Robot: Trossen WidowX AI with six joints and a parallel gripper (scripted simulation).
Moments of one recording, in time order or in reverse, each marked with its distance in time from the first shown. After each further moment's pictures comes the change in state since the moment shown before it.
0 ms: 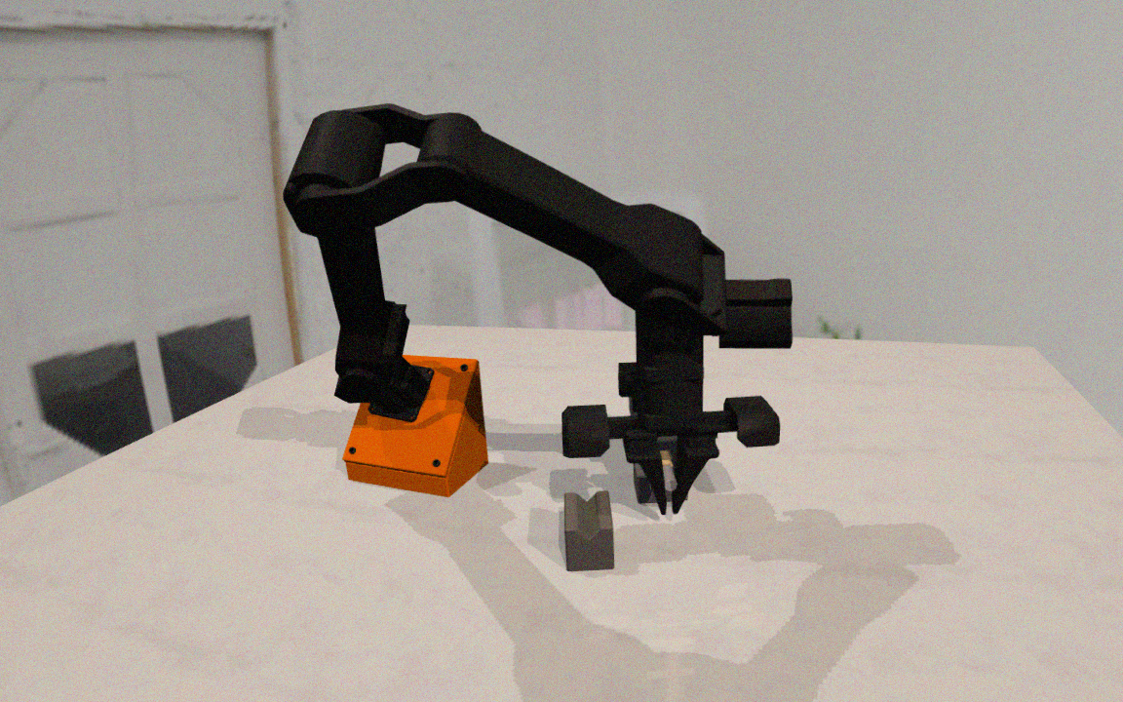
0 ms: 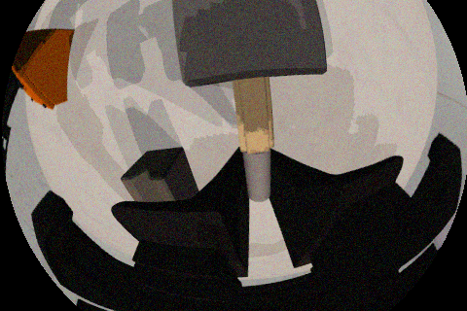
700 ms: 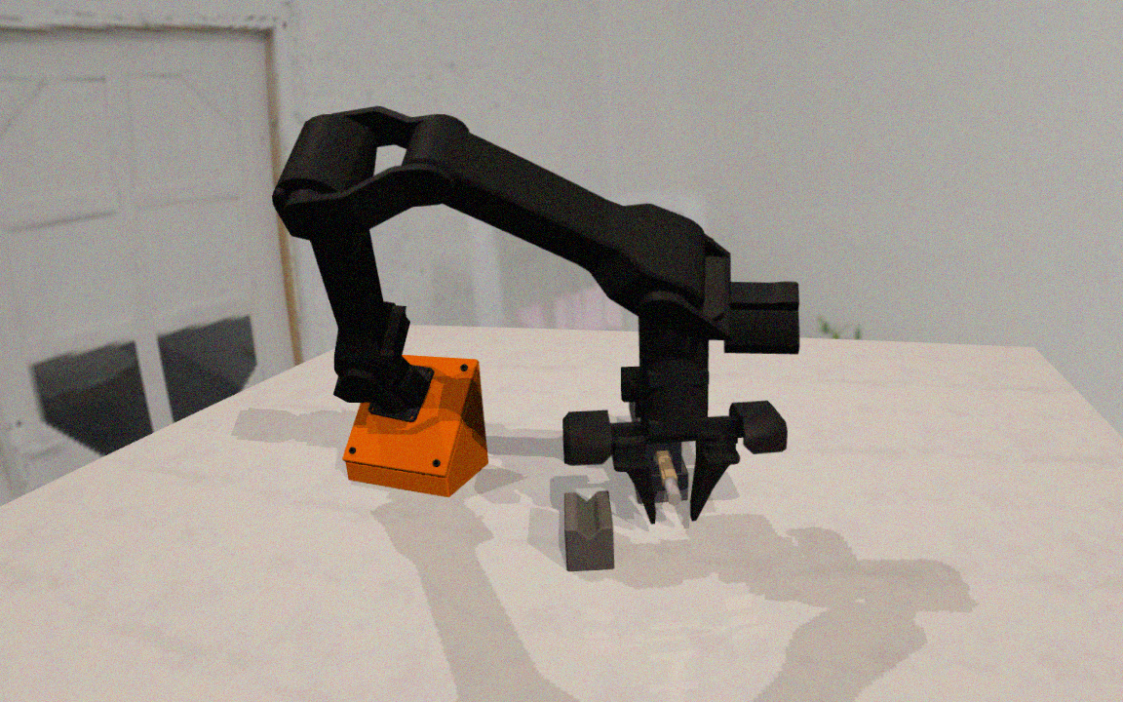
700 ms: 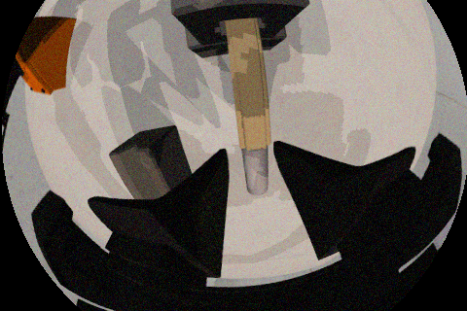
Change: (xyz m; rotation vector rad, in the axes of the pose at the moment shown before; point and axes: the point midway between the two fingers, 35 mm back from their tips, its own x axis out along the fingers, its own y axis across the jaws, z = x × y) arm -0.002 -0.001 -0.019 0.000 0.002 -0.001
